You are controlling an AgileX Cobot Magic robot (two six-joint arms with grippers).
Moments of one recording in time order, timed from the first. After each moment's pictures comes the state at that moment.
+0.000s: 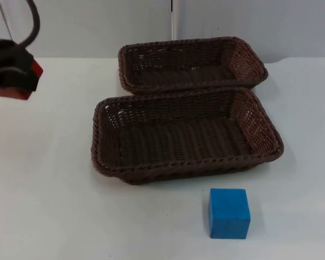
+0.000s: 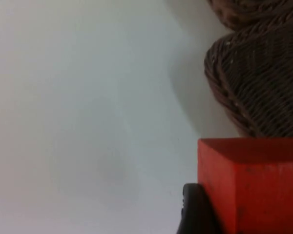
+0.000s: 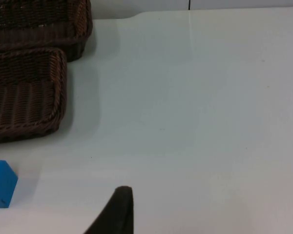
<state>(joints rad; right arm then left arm) 0.07 0.00 -0.52 -0.07 1.08 0.06 -0.05 1.42 -0.81 -0.63 0.44 0.73</state>
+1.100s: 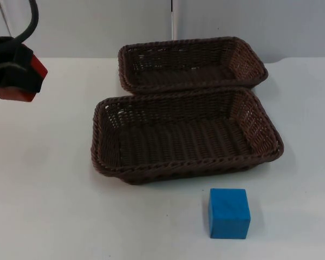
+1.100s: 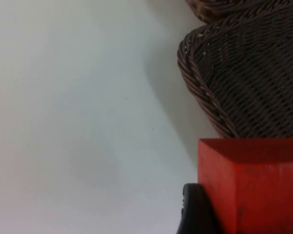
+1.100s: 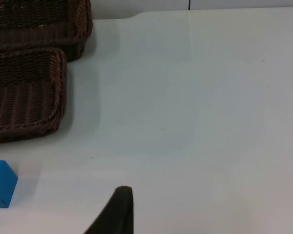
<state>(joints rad) 0.07 0.00 -0.52 -0.07 1.08 0.06 -0.05 1.40 -0.81 -0.67 0.51 0.73</state>
